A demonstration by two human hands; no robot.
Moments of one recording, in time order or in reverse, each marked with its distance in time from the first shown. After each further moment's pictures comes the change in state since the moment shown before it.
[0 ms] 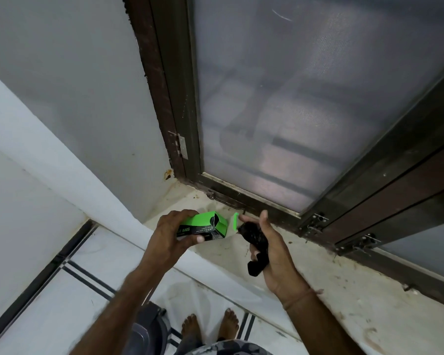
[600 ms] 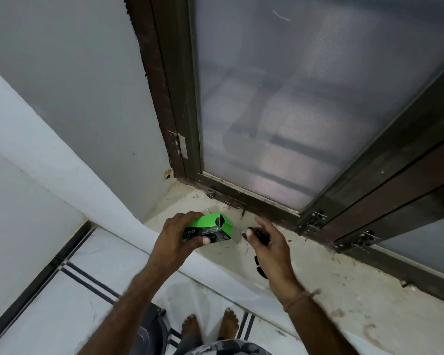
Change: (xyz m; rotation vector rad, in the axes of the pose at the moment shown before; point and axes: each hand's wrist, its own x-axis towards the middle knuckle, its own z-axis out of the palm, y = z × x) left_hand -0.003 0.006 0.010 -0.044 -0.037 -0.014; right_hand 0.006 0.023 -0.011 -0.438 0.197 -0.197
